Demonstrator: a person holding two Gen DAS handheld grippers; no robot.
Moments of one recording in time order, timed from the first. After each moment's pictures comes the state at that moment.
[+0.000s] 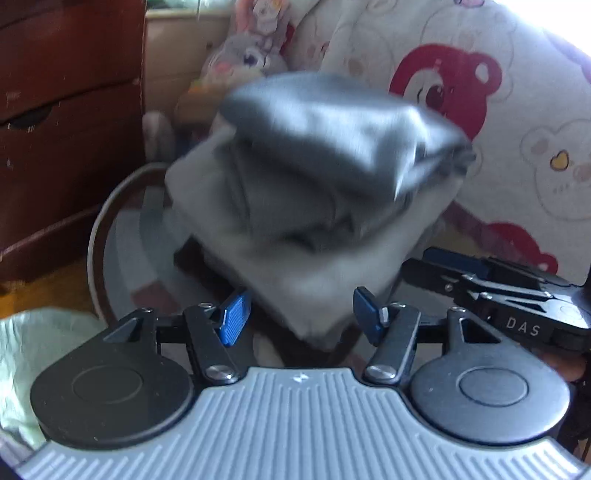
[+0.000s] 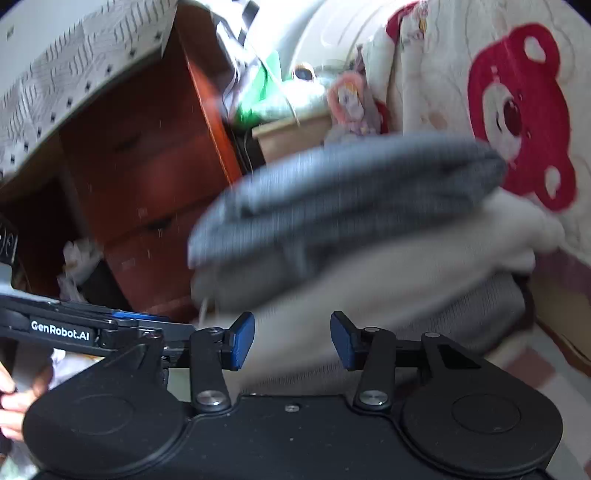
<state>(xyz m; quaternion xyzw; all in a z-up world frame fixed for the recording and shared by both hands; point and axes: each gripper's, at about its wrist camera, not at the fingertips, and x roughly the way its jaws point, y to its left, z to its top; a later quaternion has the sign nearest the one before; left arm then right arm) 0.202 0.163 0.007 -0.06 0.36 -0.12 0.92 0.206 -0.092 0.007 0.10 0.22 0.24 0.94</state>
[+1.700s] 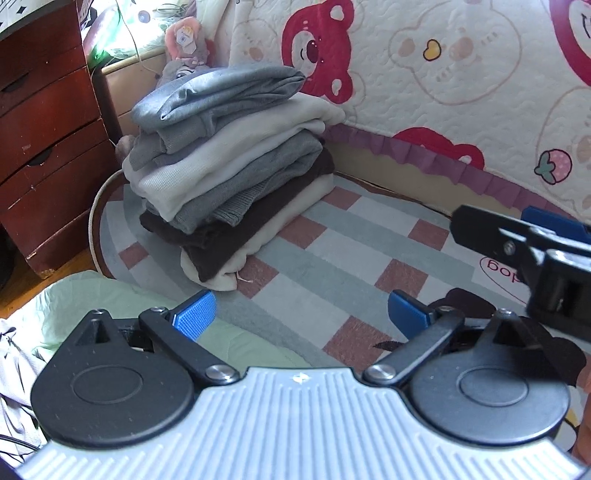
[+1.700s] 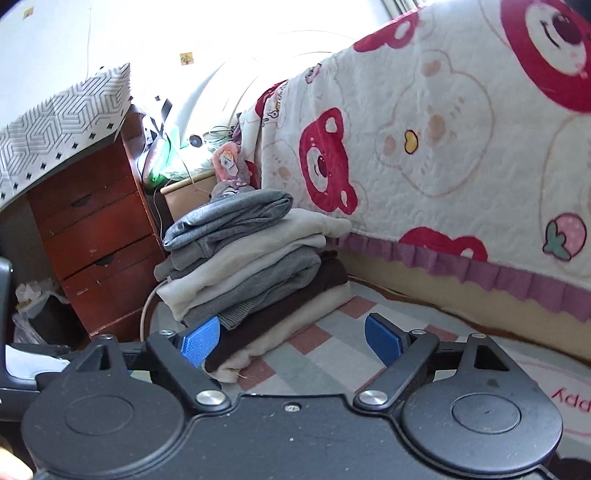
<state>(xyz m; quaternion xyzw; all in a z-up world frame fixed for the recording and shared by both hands) 0.011 -0.019 0.020 0.08 0.35 -0.10 0.93 -0.046 -0.192 0.044 0.12 0.18 0.04 0.97</state>
